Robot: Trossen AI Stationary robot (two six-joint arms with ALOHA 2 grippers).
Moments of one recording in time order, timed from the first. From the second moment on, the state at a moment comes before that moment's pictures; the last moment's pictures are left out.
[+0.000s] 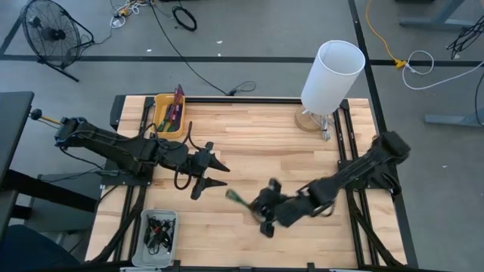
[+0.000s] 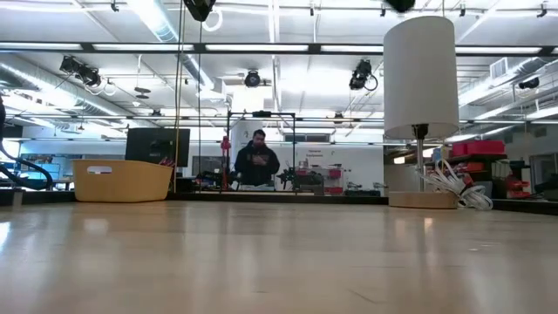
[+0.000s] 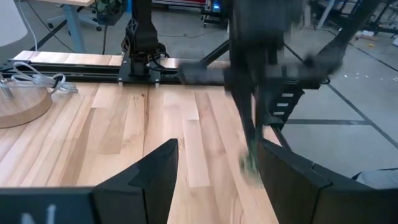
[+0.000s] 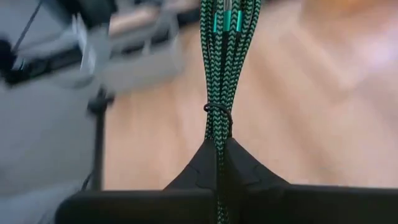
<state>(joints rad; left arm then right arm) -0.23 1.16 0.90 -0.01 -0.05 -0.15 0.54 1.67 1.28 -0.30 0.46 0.65</state>
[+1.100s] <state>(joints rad) -0.23 1.16 0.90 0.23 -0.03 -0.14 0.44 1.68 1.28 0.24 0.71 0.05</state>
